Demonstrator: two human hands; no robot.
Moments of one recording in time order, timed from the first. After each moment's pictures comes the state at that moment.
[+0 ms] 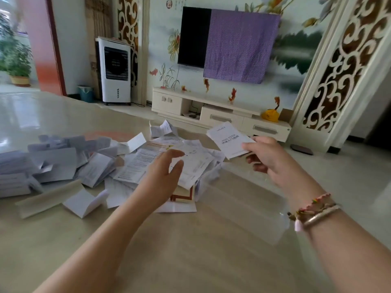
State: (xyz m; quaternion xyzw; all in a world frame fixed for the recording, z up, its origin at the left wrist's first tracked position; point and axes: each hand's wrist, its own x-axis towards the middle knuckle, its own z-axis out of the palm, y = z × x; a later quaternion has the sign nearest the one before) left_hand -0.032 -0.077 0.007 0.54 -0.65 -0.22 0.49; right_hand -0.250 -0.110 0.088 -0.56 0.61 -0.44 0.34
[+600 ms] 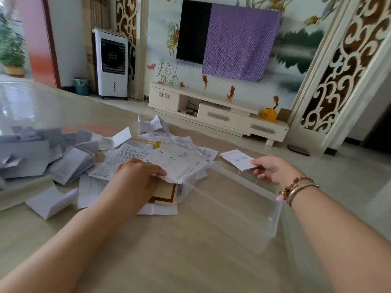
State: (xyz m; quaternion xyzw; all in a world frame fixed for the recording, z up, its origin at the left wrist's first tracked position) left_hand -0.021 -0.079 -0.007 0.62 -0.71 -0.05 0.34; right_hand -0.335 -0.204 0.036 -0.41 0.69 -0.37 0.47
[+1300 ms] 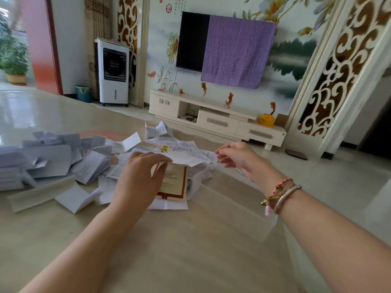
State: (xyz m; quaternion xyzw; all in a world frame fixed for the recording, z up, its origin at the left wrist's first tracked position) left_hand -0.021 -0.058 0.007 0.59 -0.64 -0.02 0.49; right_hand -0.237 -0.138 0.070 -0.60 0.61 -0.36 0.36
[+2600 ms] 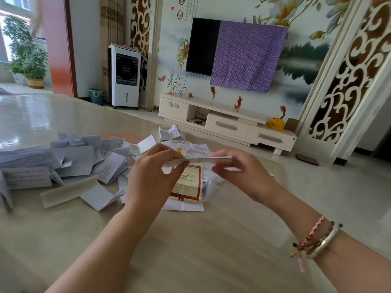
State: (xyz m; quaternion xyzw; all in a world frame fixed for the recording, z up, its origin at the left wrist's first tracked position) left_hand -0.010 -0.049 0.013 0.49 -0.64 0.01 0.60; right_hand -0.213 -0.075 0.061 -0.80 0.44 -0.36 0.21
